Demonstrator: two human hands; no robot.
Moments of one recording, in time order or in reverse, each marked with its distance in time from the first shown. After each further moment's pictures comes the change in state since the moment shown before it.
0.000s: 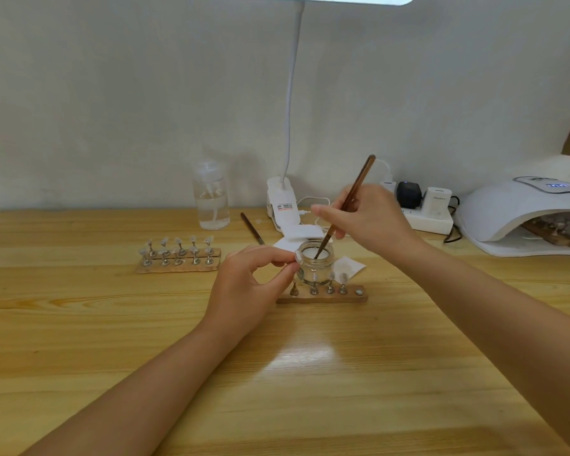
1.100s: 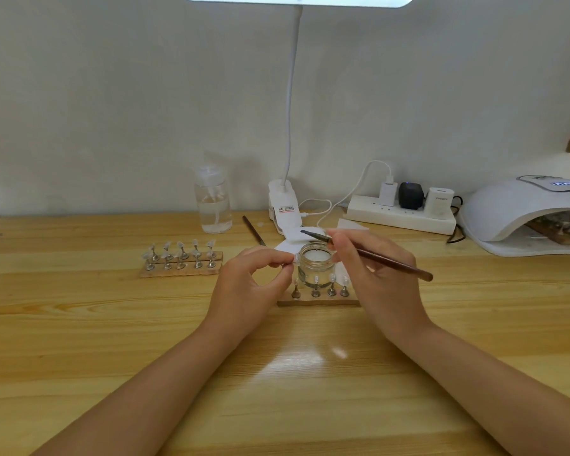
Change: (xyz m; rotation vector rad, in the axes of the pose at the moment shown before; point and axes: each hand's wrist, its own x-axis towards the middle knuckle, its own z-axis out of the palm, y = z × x) left_hand 0.002 -0.002 0.000 0.010 -0.036 -0.129; right_hand -0.067 0.004 0.024 0.377 0.304 -0.233
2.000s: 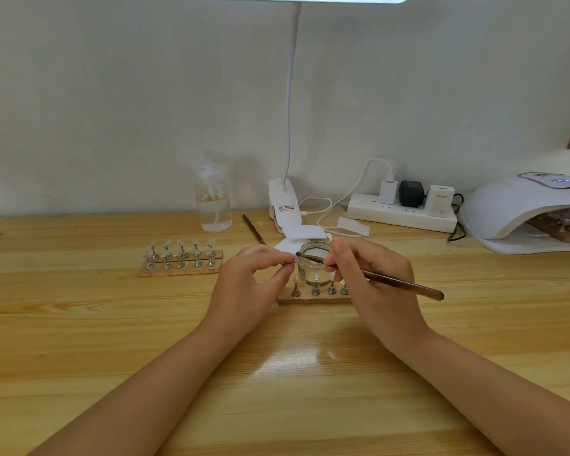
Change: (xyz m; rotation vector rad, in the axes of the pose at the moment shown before) left_hand 0.002 -0.003 0.001 0.056 -0.027 -0.001; right_hand -0.007 -0.004 0.003 -0.044 -0.043 -0.042
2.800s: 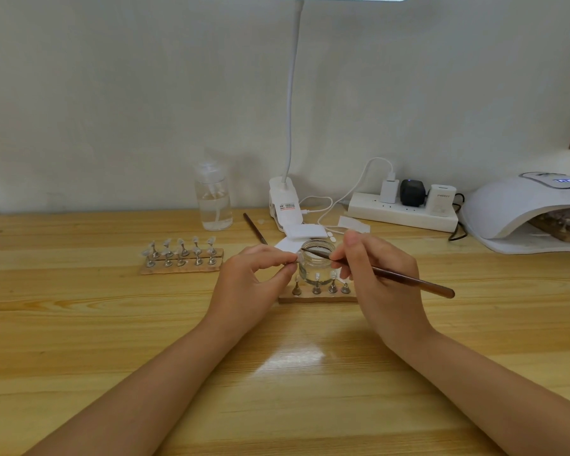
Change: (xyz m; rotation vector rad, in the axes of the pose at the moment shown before) left_hand 0.000 -0.004 0.001 -0.029 -0.004 -0.004; right_hand 0.000 0.000 0.000 0.071 0.038 0.084
